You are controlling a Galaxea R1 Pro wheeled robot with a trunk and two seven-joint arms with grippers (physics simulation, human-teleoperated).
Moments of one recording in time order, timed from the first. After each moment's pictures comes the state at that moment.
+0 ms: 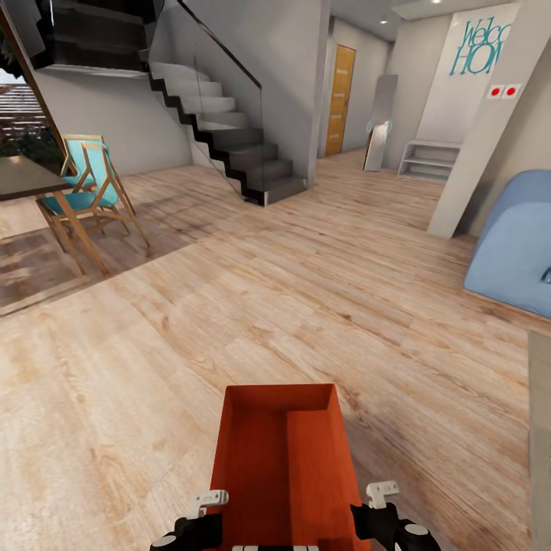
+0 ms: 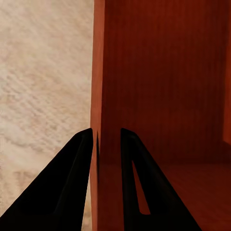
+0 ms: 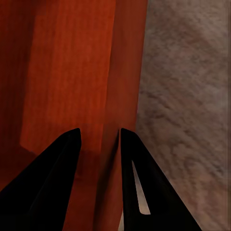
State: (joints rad) left arm -0.23 -0.10 -0.04 -0.71 0.11 0.23 0.00; right arm -0.35 -0.01 -0.10 -0.49 0.13 0.08 0.24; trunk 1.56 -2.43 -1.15
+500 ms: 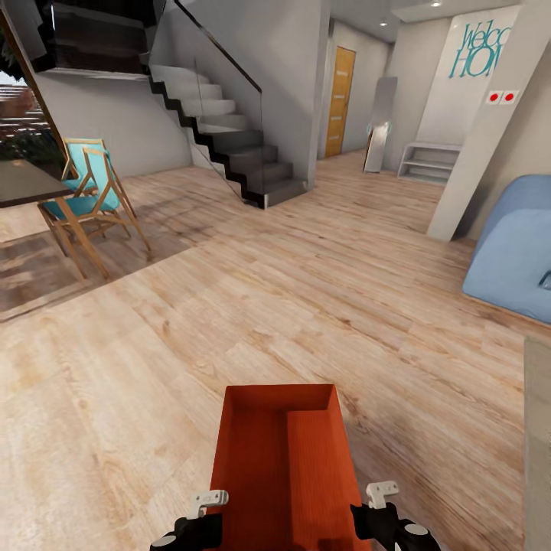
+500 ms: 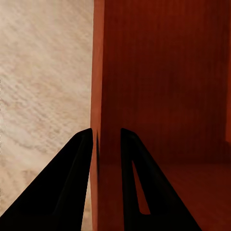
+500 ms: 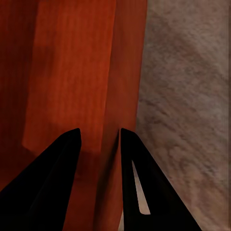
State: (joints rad) left arm -0.23 -0.10 -0.05 -0.71 0.11 0.23 0.00; right arm -0.35 -0.01 -0.10 -0.49 0.13 0.08 0.24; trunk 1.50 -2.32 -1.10
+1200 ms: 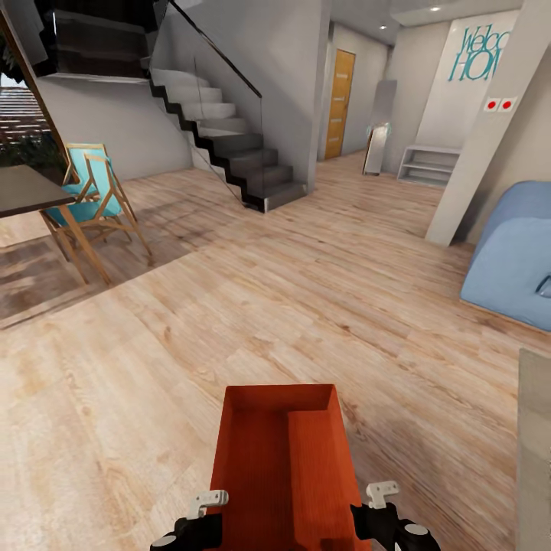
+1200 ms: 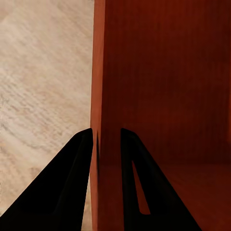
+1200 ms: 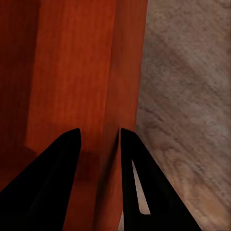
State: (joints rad) left arm -0.23 -0.10 -0.04 -0.71 0.11 0.23 0.00; right arm -0.35 -0.01 -0.10 -0.49 0.13 0.08 0.24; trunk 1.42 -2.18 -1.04
